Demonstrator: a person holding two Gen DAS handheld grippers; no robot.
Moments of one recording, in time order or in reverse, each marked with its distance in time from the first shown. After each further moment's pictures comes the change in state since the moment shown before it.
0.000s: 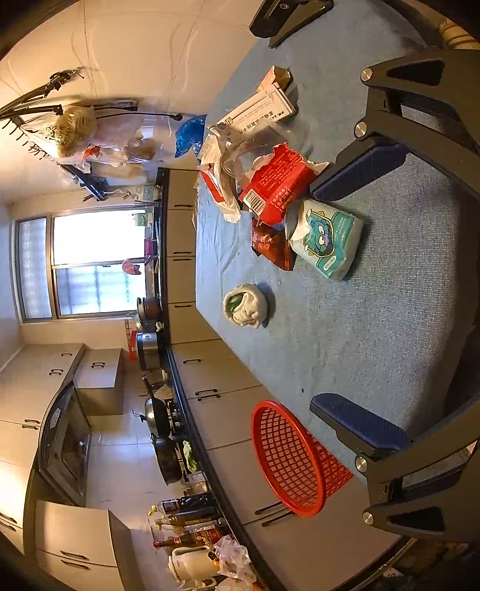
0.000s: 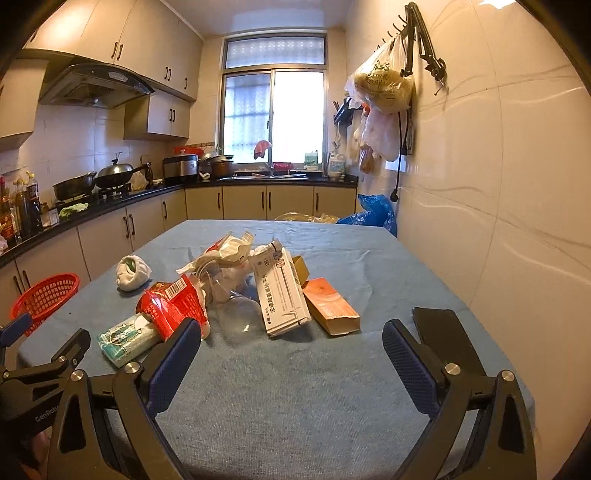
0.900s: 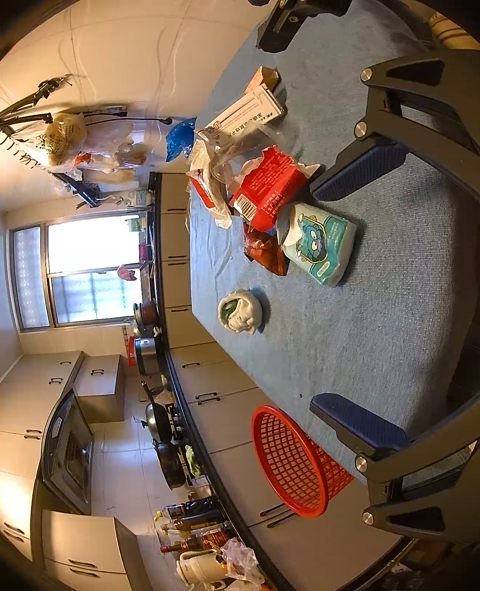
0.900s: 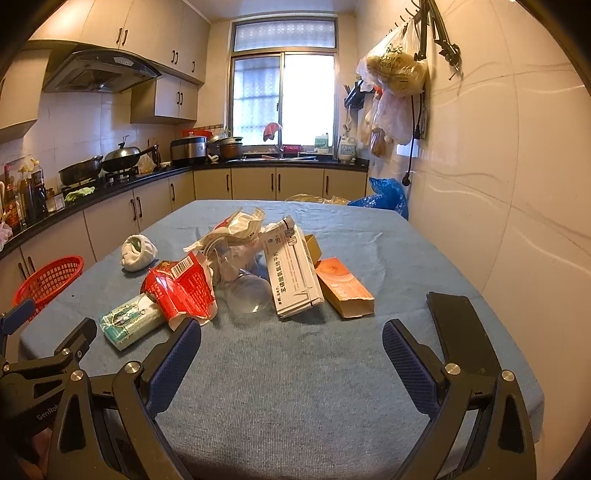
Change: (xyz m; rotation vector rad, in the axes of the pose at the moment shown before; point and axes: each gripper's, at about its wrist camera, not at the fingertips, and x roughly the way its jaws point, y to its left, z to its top) left arm 0.002 -0.005 -0.004 0.035 0.015 -0.004; right arm 0.013 0.005 -0.008 -0.016 0.071 0.035
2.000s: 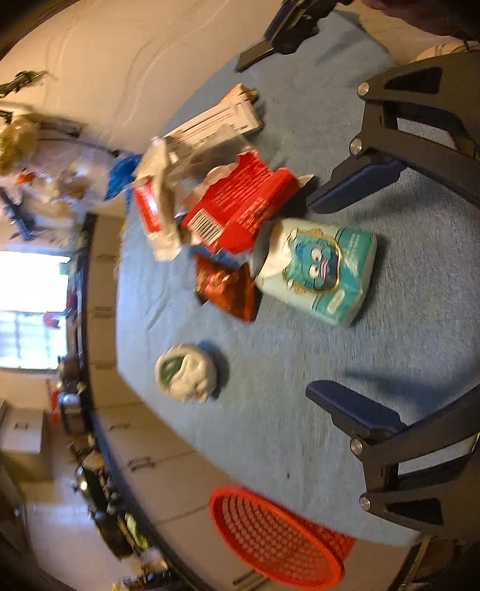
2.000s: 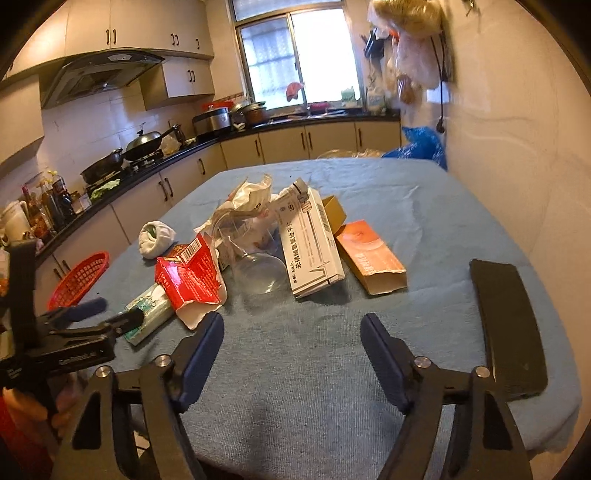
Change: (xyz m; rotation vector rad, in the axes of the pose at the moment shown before) left arm 0.083 -0.001 0.025 0.008 0.344 -0.273; right arm 0.044 -0.036 0.010 0.098 0.187 0.221
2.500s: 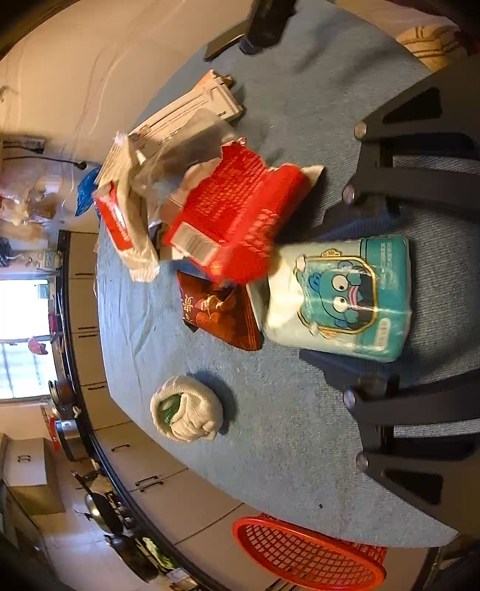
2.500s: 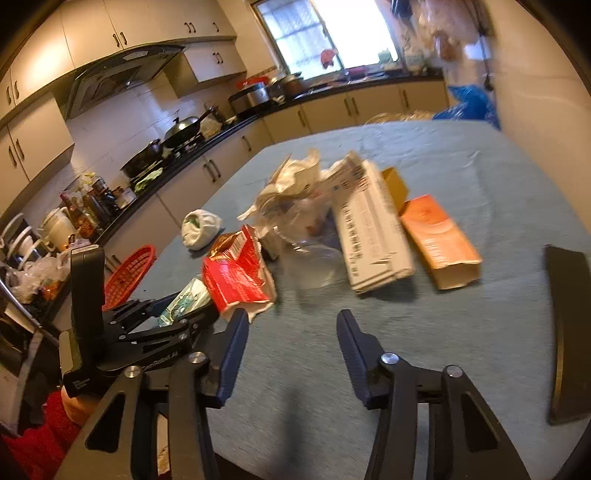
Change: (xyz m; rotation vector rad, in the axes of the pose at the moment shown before) left arm 0.038 -0.017 0.015 0.094 0.064 0.016; right arm 0.039 0.006 0.016 0.059 0.140 0.259
